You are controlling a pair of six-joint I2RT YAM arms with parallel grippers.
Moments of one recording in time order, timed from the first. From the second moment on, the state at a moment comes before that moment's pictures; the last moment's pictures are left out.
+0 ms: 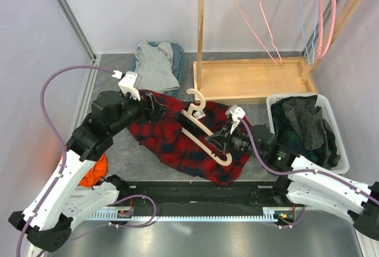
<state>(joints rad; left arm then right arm) -0.55 0.85 1.09 -0.60 0.03 -0.30 0.91 0.82 0.51 0.13 -0.11 0.35</state>
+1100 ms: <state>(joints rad) -0.55 0.81 1.20 -0.64 0.63 0.16 0.91 0.63 0.79 -0.36 -0.41 0.15</state>
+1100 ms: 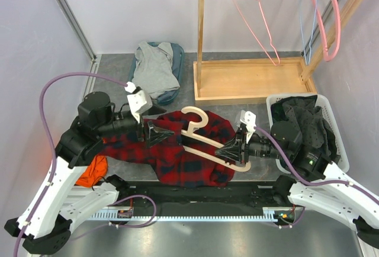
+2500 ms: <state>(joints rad) -0.60 0.90 1.10 -0.70 0.19 0.00 0.91 0.88 0.89 -0.41 0.23 0.38</state>
